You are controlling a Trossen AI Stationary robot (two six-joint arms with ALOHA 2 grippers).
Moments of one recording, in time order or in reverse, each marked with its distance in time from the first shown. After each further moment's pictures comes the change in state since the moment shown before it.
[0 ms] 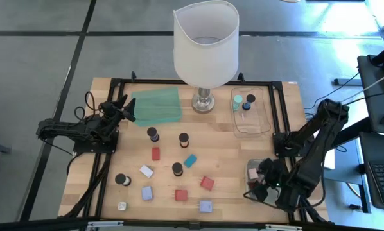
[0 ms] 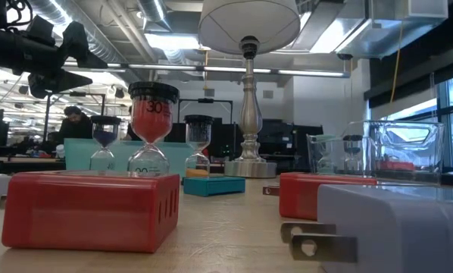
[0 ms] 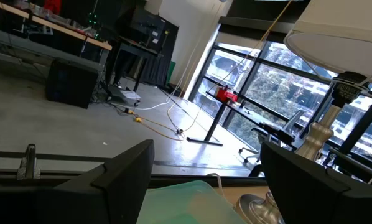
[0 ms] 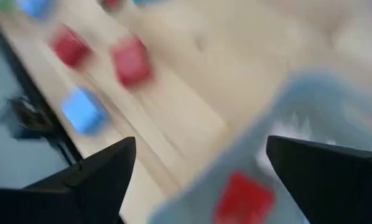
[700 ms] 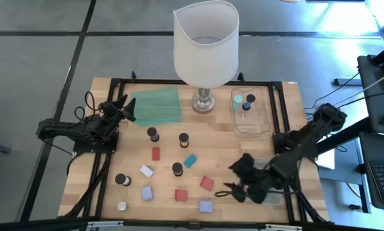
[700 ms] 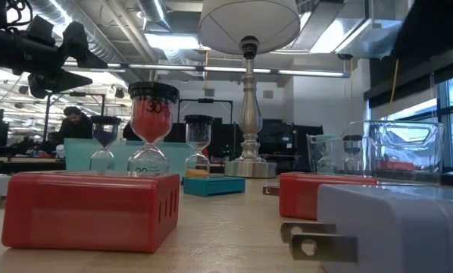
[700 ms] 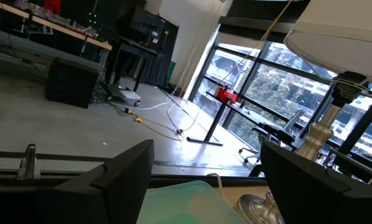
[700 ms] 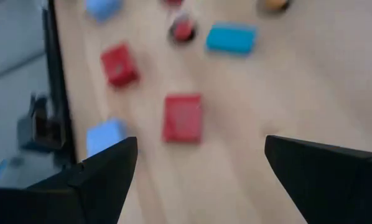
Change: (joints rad) left arm 0.000 0.000 0.000 0.000 0.000 0.000; right arm -0.288 0.117 0.006 0.454 -0.059 -0.780
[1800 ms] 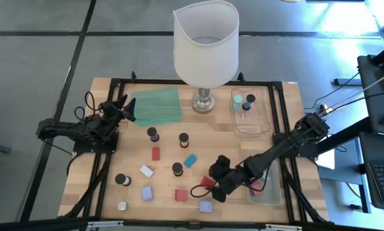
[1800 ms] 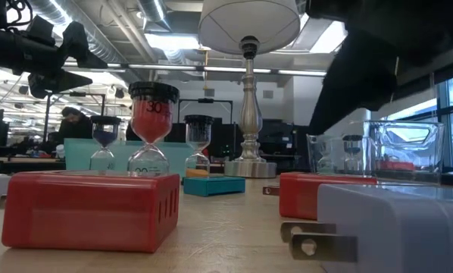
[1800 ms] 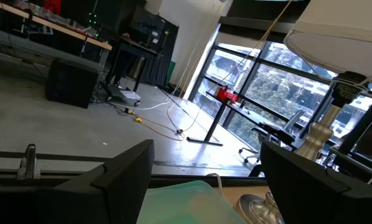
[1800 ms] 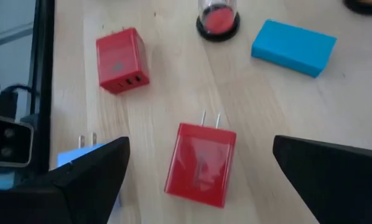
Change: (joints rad) left arm 0.000 0.000 0.000 0.000 0.000 0.000; right arm -0.192 0.253 -0.001 0.371 -0.207 -0.321
